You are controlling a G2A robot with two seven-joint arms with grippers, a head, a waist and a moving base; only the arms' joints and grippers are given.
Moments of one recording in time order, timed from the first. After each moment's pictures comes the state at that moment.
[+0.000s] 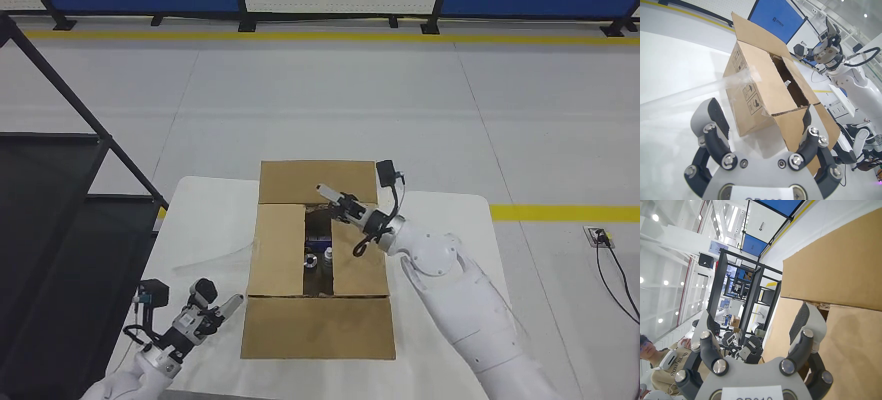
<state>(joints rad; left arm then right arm) 1.54 -1.09 -1.58 -1.76 0.56 -0.47 -0.17 -0.59 -1.42 1.04 -1.08 0.05 -0.24 0.57</state>
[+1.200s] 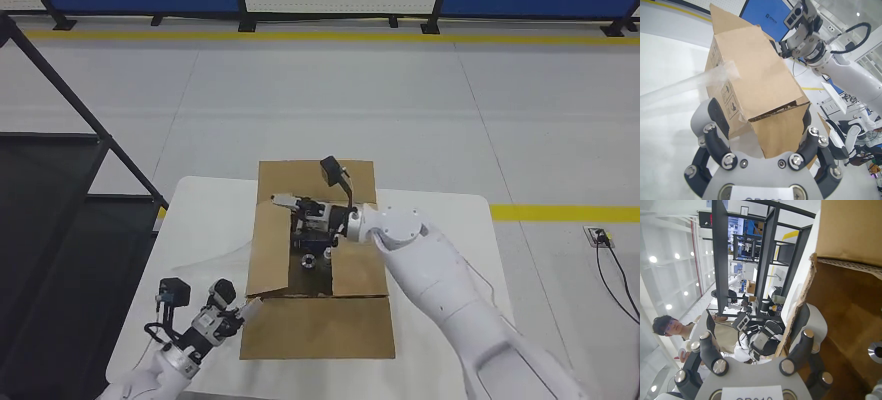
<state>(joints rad) 1.54 -1.10 -1.49 -1.81 0.63 -0.42 -0.18 -0.26 -1.61 0.86 -0.54 0.38 -0.38 0.93</state>
